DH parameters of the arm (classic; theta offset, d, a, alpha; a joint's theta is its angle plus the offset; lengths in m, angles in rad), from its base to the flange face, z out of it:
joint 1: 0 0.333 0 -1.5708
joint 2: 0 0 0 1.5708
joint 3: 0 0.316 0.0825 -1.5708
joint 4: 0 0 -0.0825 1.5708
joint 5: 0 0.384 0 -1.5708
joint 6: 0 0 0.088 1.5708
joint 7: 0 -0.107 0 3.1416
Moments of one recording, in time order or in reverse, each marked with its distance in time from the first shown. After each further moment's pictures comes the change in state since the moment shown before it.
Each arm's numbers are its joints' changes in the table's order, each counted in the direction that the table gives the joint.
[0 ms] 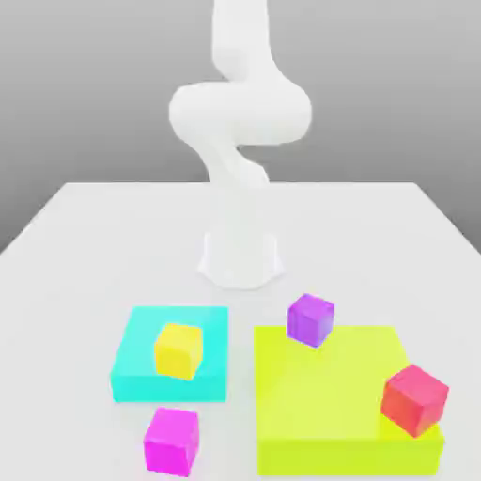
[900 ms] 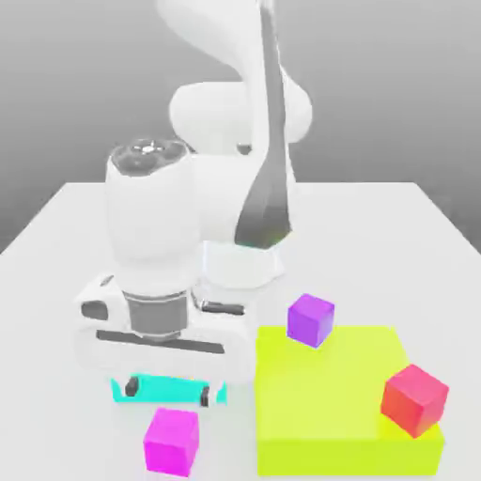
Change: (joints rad) arm -0.074 0.984 -0.084 0.185 0.071 -0.445 0.063
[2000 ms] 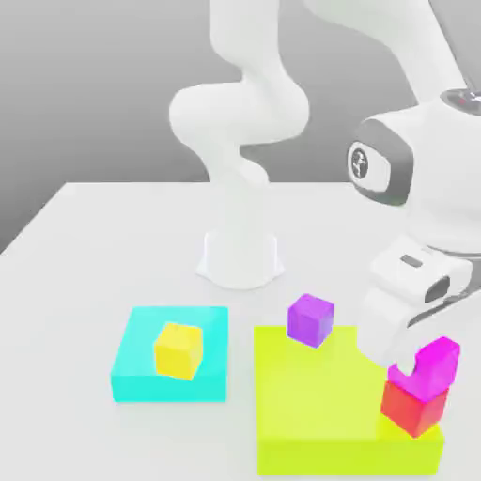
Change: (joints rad) arm 0.350 -0.148 0.258 -0.107 -0.107 0.261 0.081
